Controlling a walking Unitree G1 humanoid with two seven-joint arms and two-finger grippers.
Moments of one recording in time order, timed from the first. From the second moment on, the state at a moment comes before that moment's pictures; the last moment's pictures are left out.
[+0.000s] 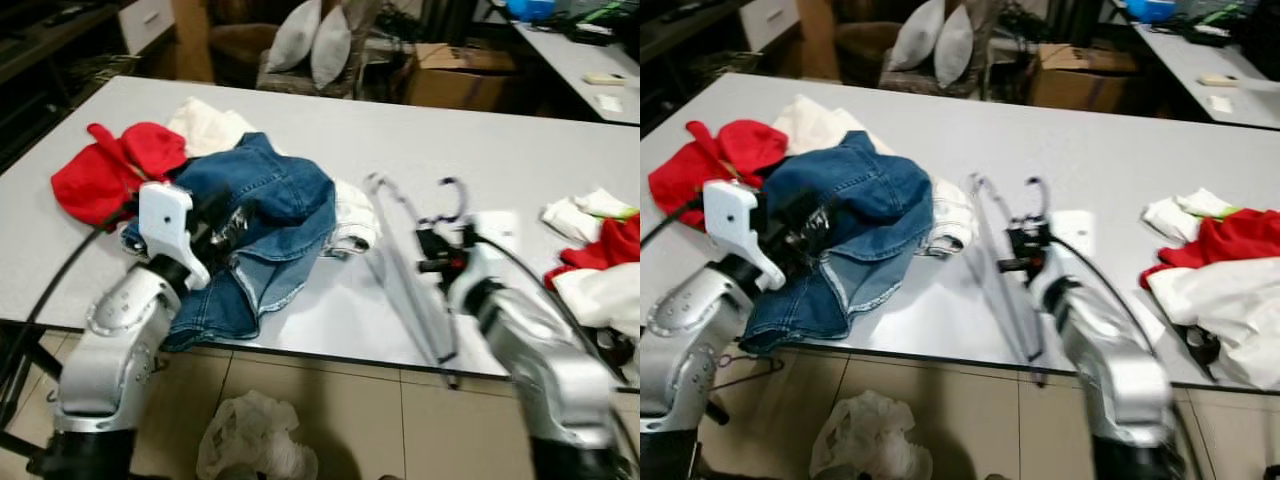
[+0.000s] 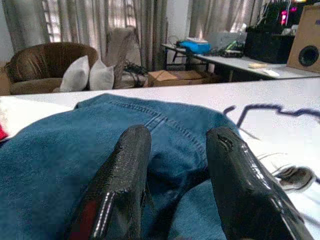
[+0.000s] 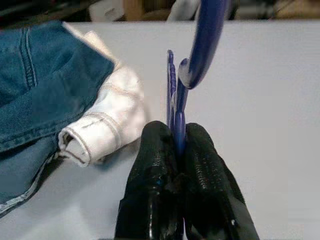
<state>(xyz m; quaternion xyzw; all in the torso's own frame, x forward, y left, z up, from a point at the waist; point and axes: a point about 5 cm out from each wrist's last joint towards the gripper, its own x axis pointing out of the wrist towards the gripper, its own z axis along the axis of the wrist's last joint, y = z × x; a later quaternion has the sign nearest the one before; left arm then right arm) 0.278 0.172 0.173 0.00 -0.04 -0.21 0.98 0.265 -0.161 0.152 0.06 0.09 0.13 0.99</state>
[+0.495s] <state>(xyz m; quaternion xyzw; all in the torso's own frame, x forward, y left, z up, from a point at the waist) 0.263 0.146 0.152 0.00 -0.02 -0.22 0.97 0.217 -0.158 0.178 -0.03 0.00 0.11 0.99</state>
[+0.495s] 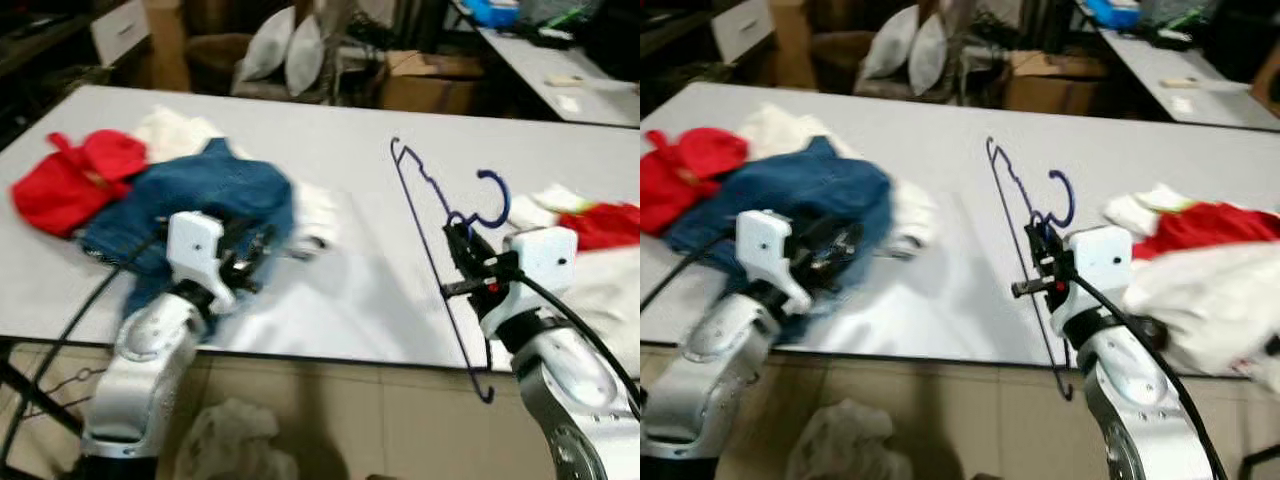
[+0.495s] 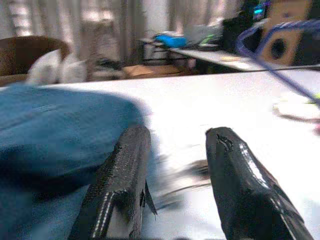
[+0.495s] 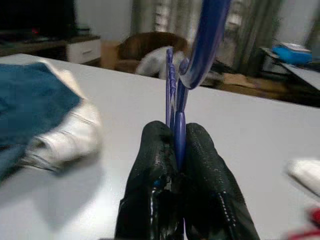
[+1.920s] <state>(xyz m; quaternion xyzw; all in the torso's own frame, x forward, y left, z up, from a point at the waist) 0.263 0.138 0.151 0.00 -0.02 -0.24 0.97 0.210 -0.162 0.194 -0.02 -0.07 0.12 0.99</state>
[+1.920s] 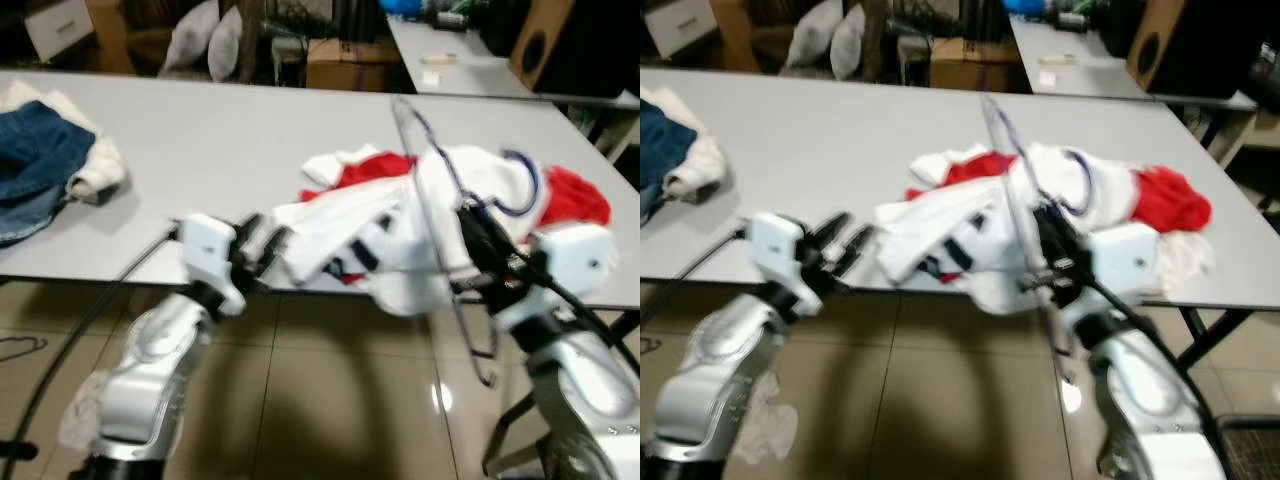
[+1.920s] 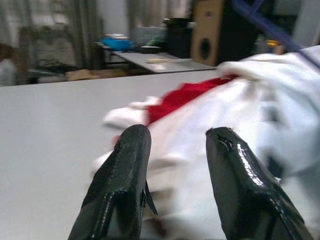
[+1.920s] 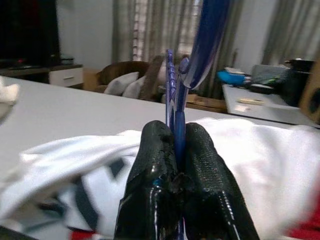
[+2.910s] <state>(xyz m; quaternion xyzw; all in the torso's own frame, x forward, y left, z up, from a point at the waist) 0.267 0.132 0.164 -0.04 -0.05 -0.31 0.95 0.206 -0.159 0.201 -0.01 -0.09 0.12 0.99</state>
